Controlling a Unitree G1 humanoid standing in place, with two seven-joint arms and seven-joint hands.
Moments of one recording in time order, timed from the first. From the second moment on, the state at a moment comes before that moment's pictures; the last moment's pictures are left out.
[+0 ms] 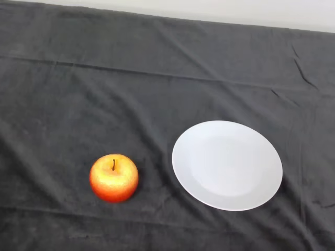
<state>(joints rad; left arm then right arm) -0.45 0.59 0.29 1.17 -0.21 -0.58 0.44 -0.44 -0.36 -0.81 1.76 0.02 -1.23 -0.29</state>
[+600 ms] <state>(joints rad) -0.45 0.54 0.19 0.96 -0.05 -0.62 0.49 -0.44 -0.36 -0.82 1.76 0.02 -1.23 -0.29</state>
